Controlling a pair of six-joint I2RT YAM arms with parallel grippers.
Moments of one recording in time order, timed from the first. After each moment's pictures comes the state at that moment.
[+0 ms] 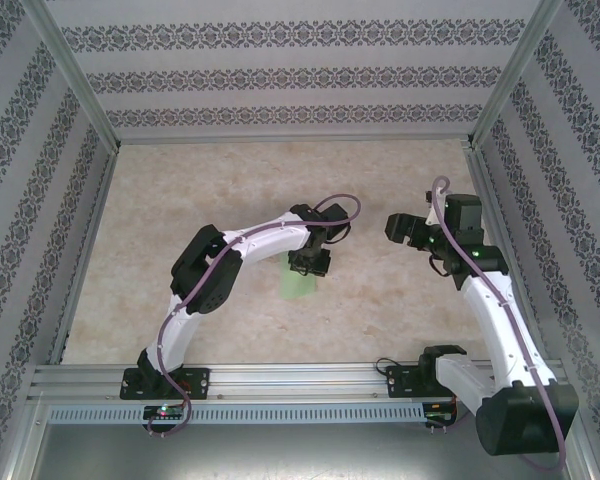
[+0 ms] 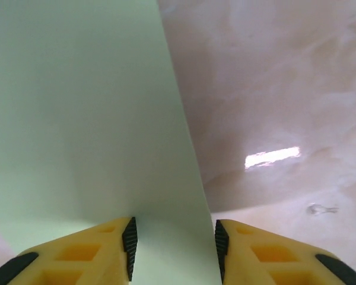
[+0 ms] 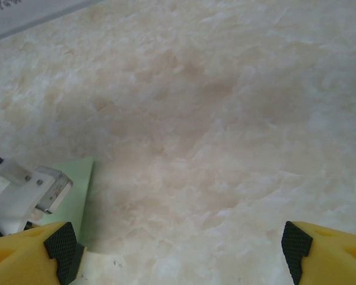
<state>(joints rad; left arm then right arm) -0.82 2.19 1.73 -1.00 0.01 -0.63 0.01 0.99 0.84 -0.58 -0.27 0.28</state>
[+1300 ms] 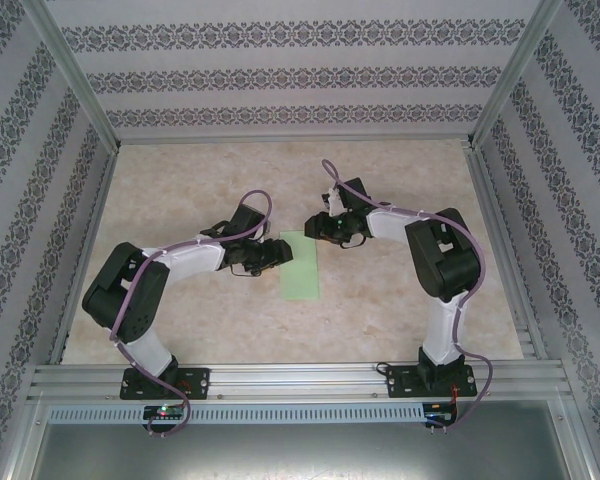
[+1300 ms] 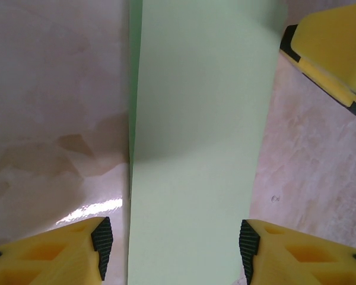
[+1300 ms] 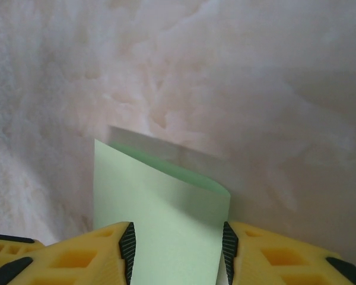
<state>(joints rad) -0.50 1.68 0.91 -0.22 0.37 -0.81 0.39 1.97 1.16 -0.17 -0.56 0.51</state>
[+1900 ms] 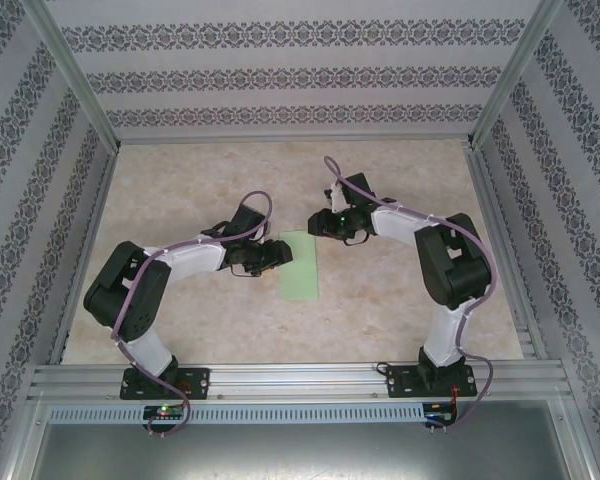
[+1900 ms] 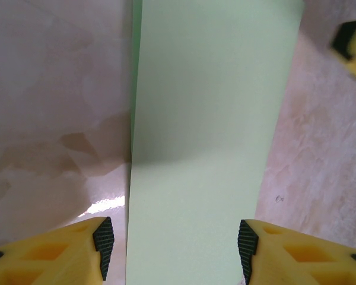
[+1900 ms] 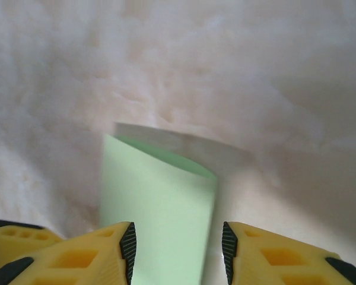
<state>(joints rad) -0.50 1.69 0.91 -0.22 0.37 -0.81 0.39 1.87 1.17 -0.25 -0.51 0.46</state>
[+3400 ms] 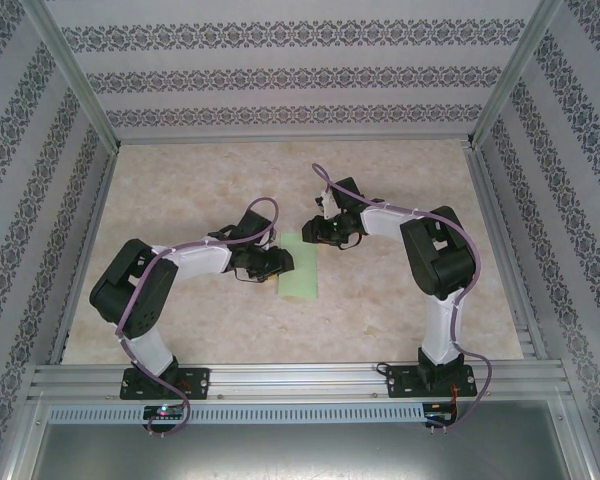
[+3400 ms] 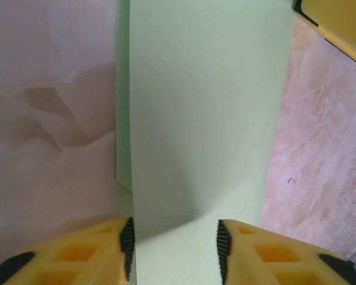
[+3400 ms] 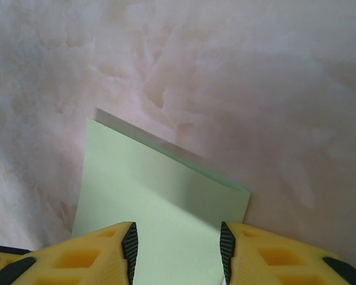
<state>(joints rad) -0.54 1.73 0.91 -0.23 0.40 -0.84 0.42 2.00 1.22 -0.29 -0.53 0.41</state>
